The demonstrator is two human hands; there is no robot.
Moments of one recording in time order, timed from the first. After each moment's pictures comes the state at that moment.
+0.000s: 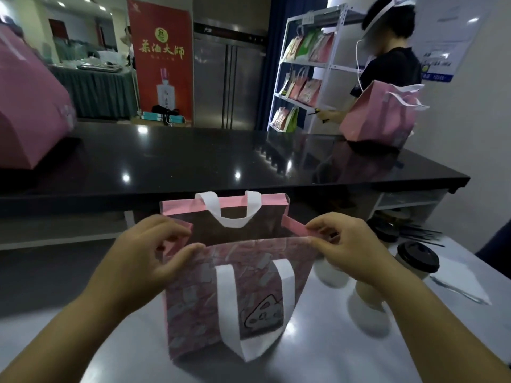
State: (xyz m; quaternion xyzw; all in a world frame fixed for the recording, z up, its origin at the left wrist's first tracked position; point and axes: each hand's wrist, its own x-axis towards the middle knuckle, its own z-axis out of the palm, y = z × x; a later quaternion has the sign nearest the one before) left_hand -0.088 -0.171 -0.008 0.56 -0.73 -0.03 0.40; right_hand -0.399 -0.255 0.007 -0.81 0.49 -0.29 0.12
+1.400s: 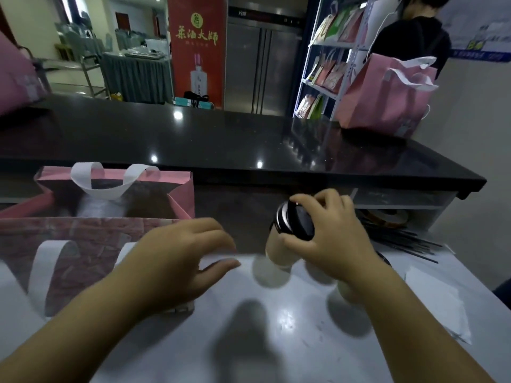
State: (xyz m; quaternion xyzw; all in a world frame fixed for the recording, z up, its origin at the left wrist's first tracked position) left_hand -0.338 -0.207 0.010 0.53 -0.81 0.07 0.24; right_hand -0.561 -0.324 0.002 -0.85 0.48 -0.21 0.00
